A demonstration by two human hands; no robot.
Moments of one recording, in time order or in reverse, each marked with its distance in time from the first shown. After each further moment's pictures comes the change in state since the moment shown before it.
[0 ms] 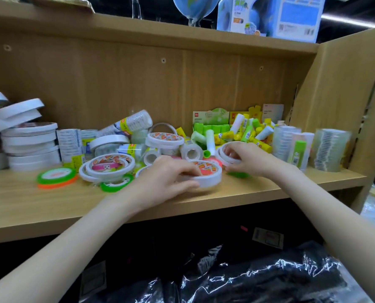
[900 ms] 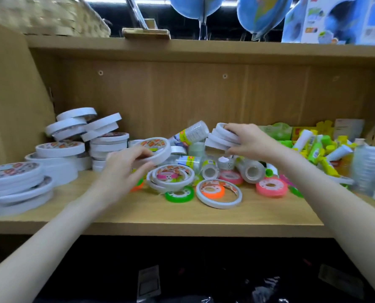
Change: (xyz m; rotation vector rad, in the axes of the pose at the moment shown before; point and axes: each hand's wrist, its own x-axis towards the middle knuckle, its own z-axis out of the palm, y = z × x) left_hand -0.105 -0.059 -0.111 0.341 0.384 -0.354; right_hand 0.077 -0.111 -0.018 0.136 0.180 -0.334
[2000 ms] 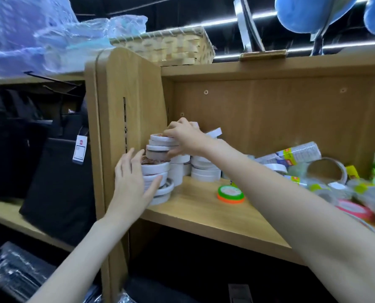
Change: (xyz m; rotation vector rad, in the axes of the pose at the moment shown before) left_hand -0.101 -0.072 -0.120 0.471 0.239 -0.513; right_hand 0.136 -0.289 0.082 -0.059 -0.065 -0.584
